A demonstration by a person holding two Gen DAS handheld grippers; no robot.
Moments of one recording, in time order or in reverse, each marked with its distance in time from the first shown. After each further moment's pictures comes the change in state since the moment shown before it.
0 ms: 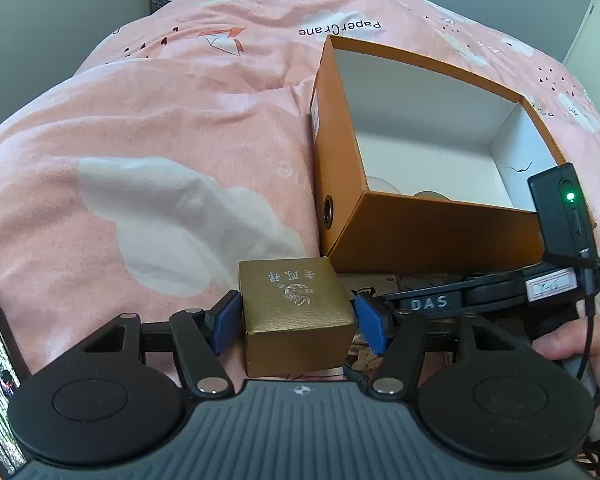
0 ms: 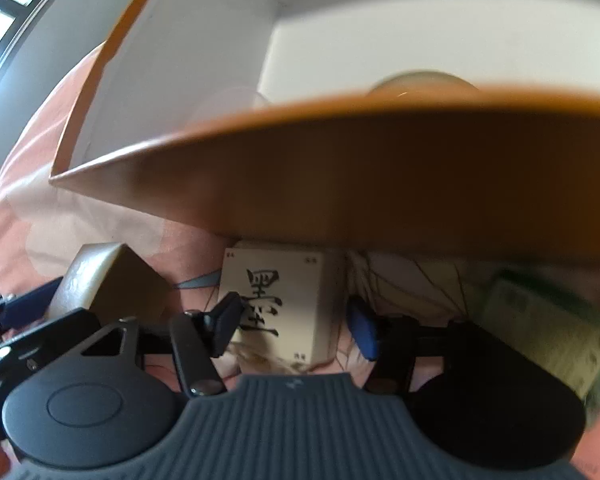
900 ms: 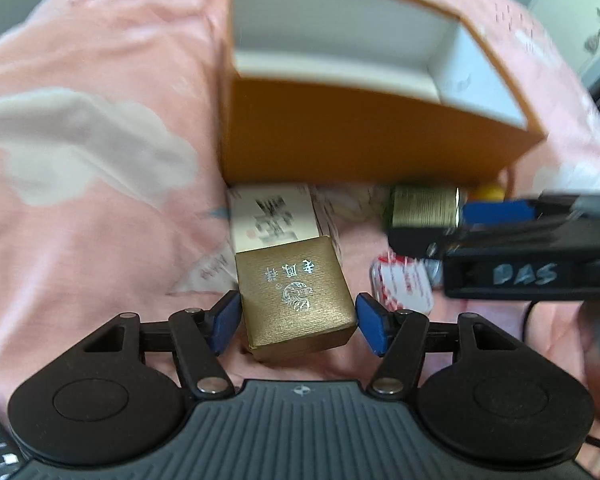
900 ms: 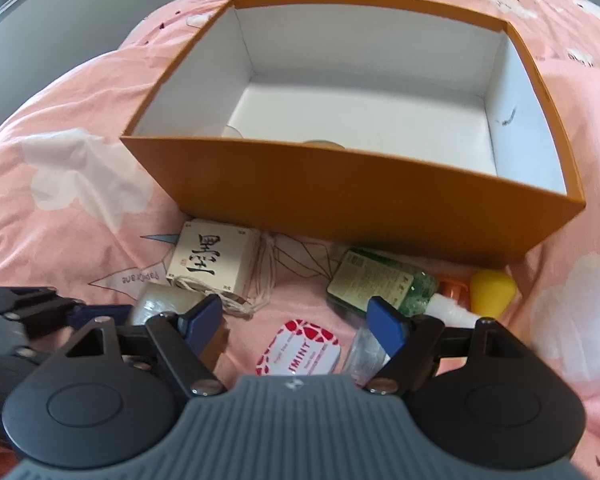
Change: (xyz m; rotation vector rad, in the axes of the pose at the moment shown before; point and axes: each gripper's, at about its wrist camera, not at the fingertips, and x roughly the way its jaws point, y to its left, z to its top) left arm 0.006 -0.044 -0.029 0.066 0.143 -0.116; right arm -0.107 0.029 -0.052 -0.165 -0.166 -0.320
